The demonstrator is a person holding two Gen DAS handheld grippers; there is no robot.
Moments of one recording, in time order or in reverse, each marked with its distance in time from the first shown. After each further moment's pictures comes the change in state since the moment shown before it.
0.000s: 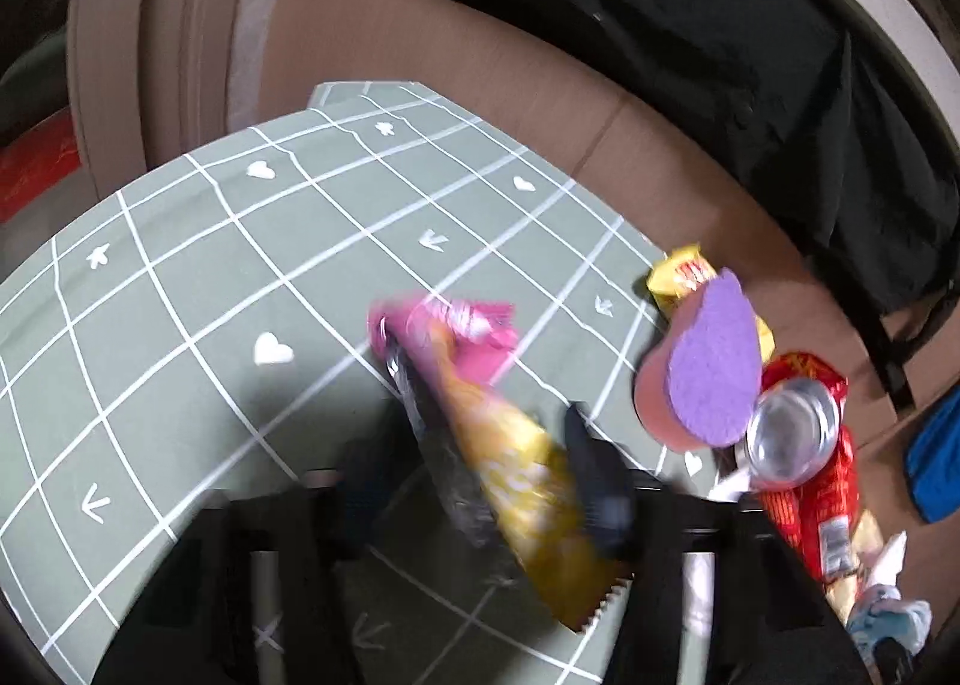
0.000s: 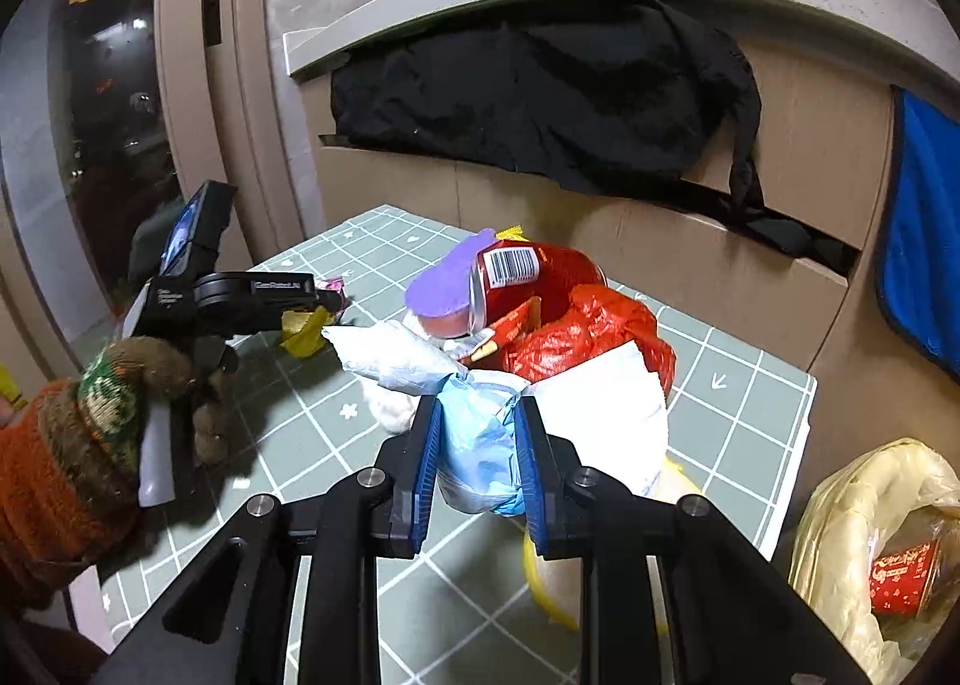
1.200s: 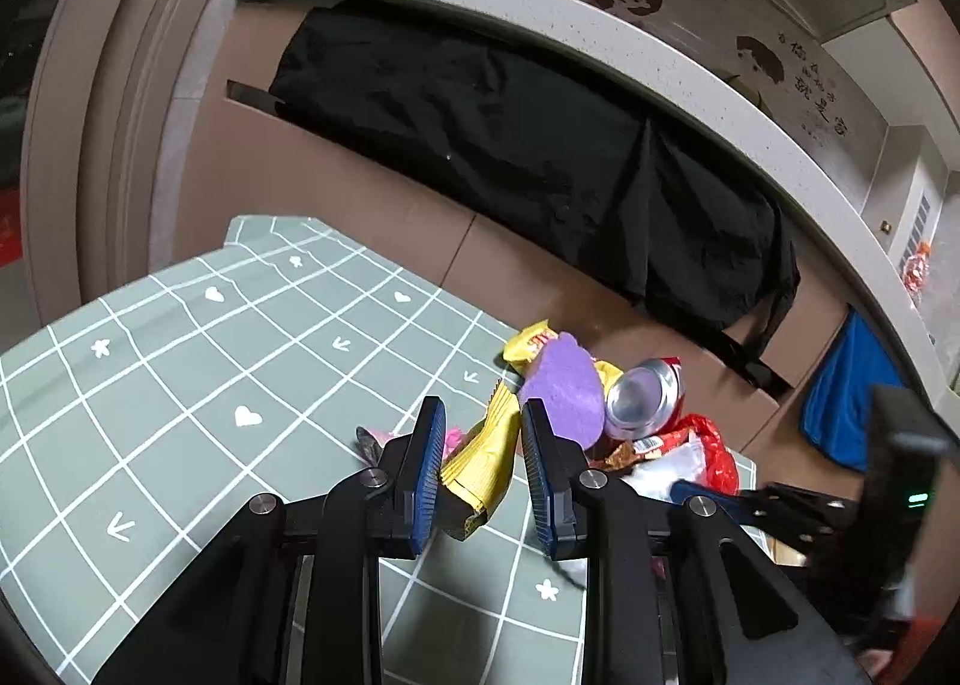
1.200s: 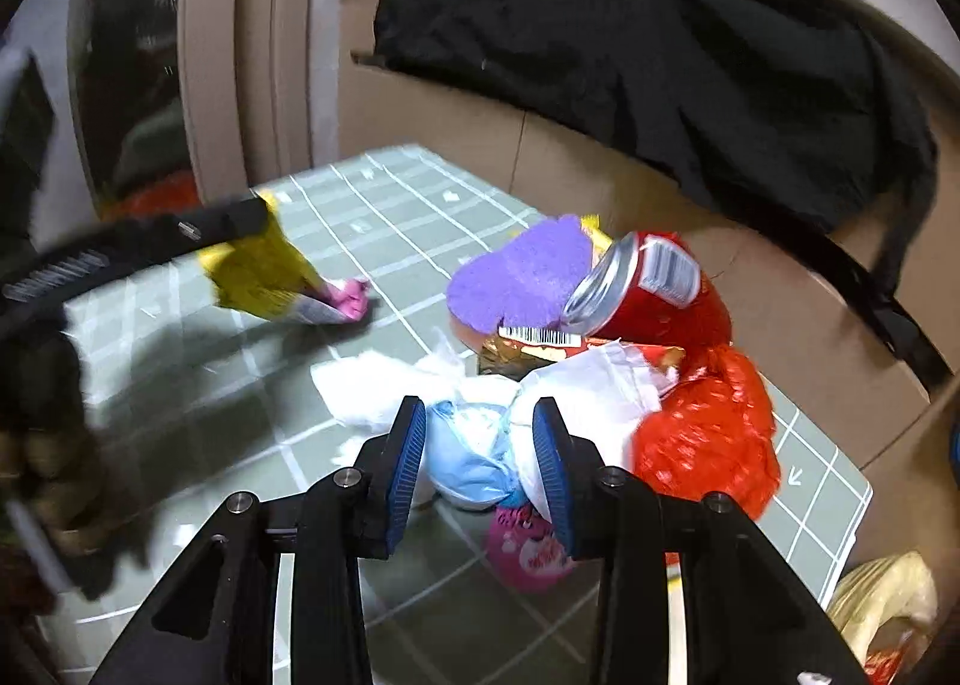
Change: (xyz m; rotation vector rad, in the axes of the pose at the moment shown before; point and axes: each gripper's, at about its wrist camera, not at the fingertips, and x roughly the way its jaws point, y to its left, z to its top) left arm -0.075 0.010 -0.027 0.132 -0.298 -0.289; right arm 0.109 0.062 0.034 -0.212 0.143 -0.066
